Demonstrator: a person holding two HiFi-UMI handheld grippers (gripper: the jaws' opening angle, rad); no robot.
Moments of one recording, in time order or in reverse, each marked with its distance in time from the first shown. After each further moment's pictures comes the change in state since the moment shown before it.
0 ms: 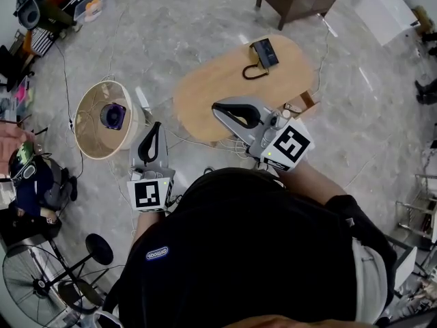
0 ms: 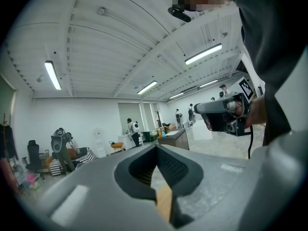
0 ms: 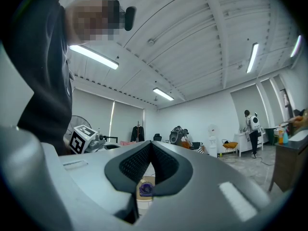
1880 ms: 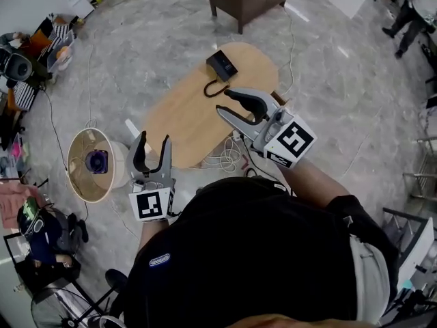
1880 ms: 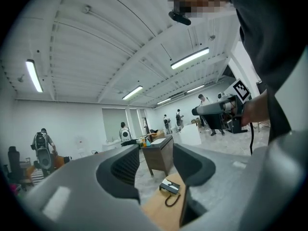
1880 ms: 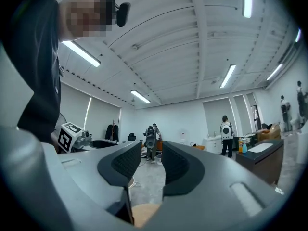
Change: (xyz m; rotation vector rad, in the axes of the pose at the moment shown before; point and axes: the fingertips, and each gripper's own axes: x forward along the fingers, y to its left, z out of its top) left arm 0.126 -0.143 0.060 0.052 -0.049 -0.144; right arm -0.176 -0.150 0.026 -0.022 -0.001 -0.298
